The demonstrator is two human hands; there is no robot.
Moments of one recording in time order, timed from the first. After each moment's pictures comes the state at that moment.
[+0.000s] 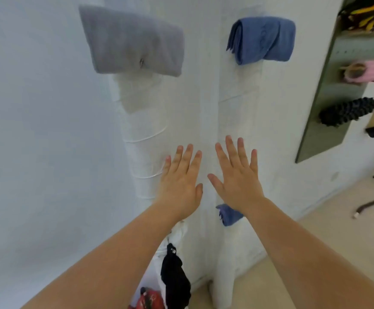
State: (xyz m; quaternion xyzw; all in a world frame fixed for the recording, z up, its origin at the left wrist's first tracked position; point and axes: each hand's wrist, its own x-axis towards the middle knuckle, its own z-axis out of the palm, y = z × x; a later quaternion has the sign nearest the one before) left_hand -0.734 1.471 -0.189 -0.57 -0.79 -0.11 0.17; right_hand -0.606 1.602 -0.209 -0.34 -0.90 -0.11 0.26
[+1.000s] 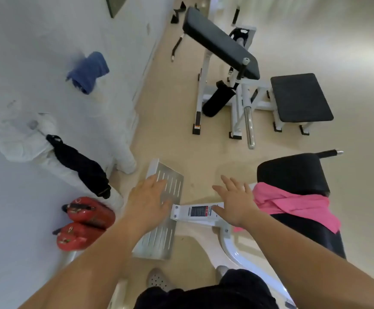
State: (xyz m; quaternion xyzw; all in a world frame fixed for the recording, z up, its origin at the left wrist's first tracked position) left_hand -0.618 1.202 -0.404 -0.82 -0.53 0.04 -0.22; right_hand -0.357 1.132 -0.424 -0.72 -0.64 0.22 -0.14
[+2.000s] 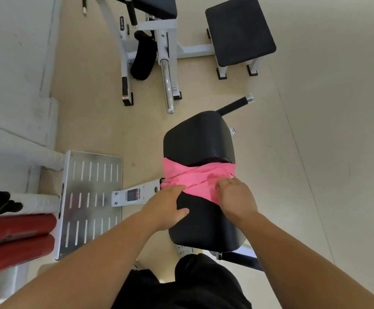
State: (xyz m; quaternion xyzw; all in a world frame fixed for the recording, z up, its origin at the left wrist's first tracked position) left_hand -0.181 1.076 -0.500 -0.81 -0.38 0.22 -0.39; right_hand 0.015 0.962 -0.520 -0.82 -0.51 0.26 0.00
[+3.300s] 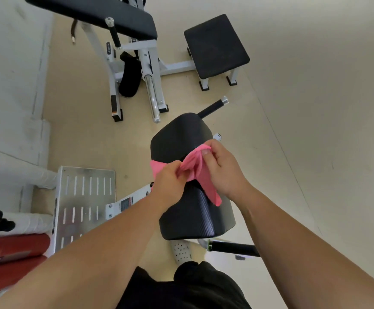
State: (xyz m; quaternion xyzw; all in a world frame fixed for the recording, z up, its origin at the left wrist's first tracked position) left_hand -0.123 1.040 -0.466 -0.74 -0.44 -0.07 -0.50; right_hand 0.014 0.953 -0.412 -0.75 -0.41 0.29 0.43
